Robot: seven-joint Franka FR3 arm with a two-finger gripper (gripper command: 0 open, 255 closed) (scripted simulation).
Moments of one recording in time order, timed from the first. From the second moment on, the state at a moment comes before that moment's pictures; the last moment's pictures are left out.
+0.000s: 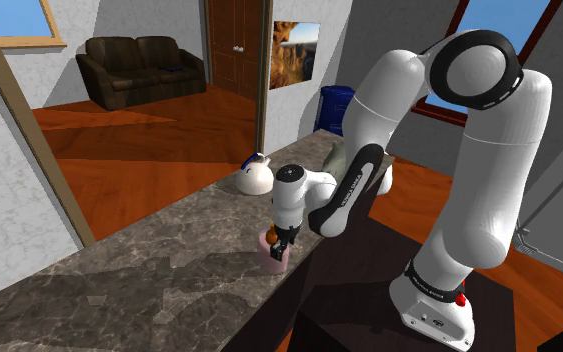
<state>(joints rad) 0.03 0.25 0.23 -2.62 -0.53 2.79 0.67</state>
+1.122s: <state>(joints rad) -0.02 -0.02 0.34 -2.66 -0.21 2.59 0.42</state>
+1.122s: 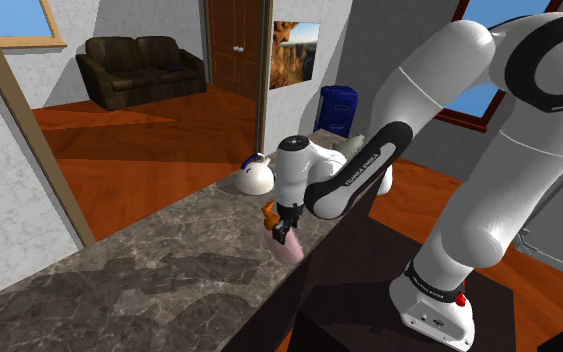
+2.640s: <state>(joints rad) 0.03 -0.32 0.31 -2.58 -0.03 2.24 0.25</state>
